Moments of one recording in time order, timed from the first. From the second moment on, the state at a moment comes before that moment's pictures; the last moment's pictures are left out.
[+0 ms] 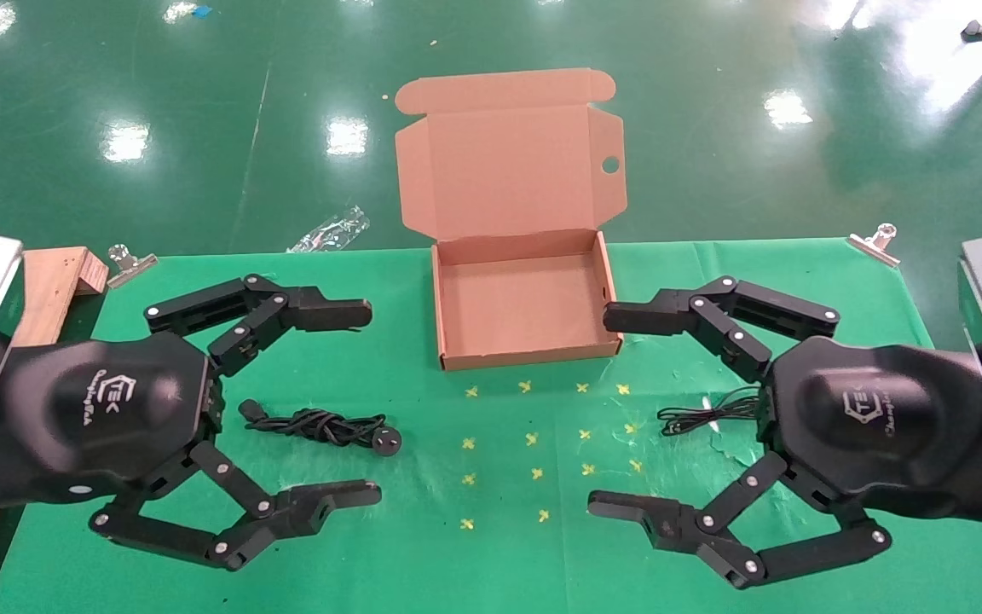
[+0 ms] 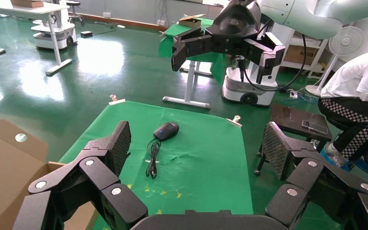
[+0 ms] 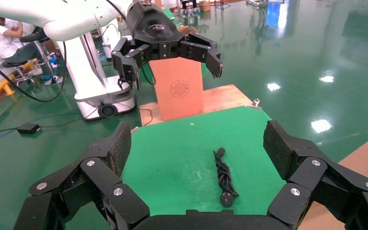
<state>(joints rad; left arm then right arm) -1.08 0.61 0.28 -1.28 0.73 1.49 -0.19 1.08 -0.61 -0.28 1.28 -0.73 -1.50 0.19</state>
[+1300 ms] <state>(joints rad) -1.20 0.70 0.53 -1.35 1.52 1.33 -0.13 1.03 -0.48 -0.38 1.34 -1.05 -1.39 0.29</state>
